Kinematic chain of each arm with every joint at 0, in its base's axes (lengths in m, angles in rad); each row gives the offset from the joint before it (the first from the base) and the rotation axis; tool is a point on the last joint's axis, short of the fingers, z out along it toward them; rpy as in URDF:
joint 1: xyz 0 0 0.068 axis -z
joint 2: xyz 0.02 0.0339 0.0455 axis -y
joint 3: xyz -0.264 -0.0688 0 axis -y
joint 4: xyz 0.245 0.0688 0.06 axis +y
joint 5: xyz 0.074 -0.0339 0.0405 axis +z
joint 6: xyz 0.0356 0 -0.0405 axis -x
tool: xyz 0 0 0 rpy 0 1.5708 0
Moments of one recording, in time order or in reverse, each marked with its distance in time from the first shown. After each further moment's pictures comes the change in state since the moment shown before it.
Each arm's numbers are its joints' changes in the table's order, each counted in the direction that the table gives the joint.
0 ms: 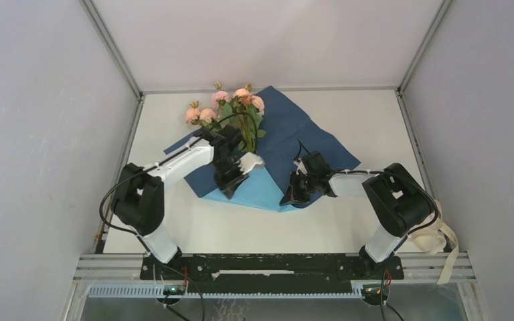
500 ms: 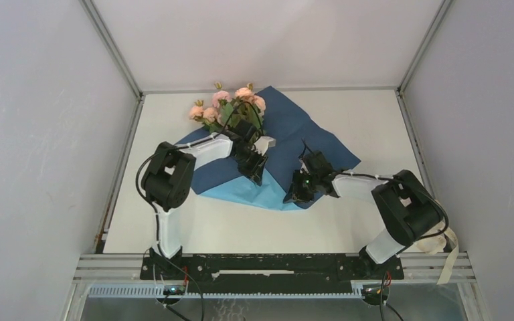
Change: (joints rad) left arm 0.035 -0.310 0.163 -0.459 -0.190 0.464; right arm -0.013 0.063 0.005 0.078 -0.108 -0.030
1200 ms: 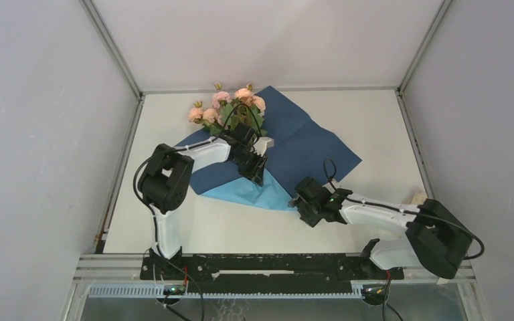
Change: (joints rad) left arm 0.005 0.026 -0.089 -0.130 -0.014 0.074; right arm -0.306 0.355 -0.130 0.304 -0.631 -0.834
